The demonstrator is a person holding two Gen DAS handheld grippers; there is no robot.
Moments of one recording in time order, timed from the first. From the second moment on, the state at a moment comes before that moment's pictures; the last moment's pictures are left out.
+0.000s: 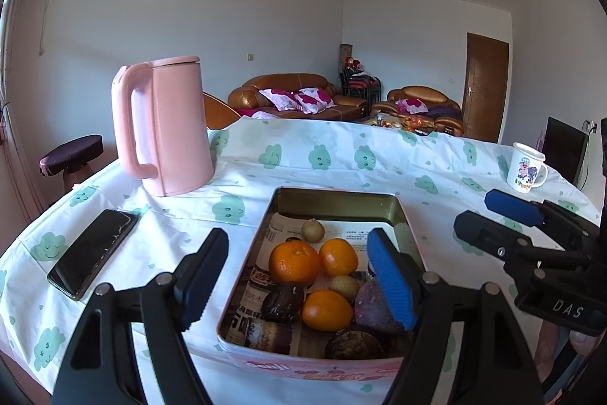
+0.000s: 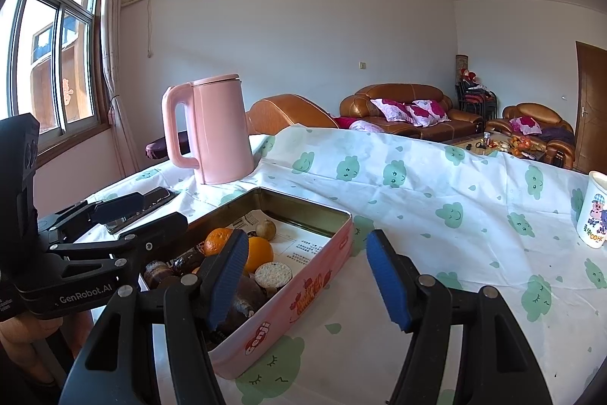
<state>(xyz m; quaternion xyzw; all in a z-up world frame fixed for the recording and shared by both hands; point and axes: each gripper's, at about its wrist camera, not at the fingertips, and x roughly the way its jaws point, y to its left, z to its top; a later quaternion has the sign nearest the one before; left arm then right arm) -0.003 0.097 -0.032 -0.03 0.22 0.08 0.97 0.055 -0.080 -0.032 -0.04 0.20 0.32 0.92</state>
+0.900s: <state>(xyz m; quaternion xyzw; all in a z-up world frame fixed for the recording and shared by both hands) -0.005 0.079 -0.026 -0.02 0.21 0.07 0.98 0.050 -0.110 -0.026 -0.03 0.19 0.30 0.93</state>
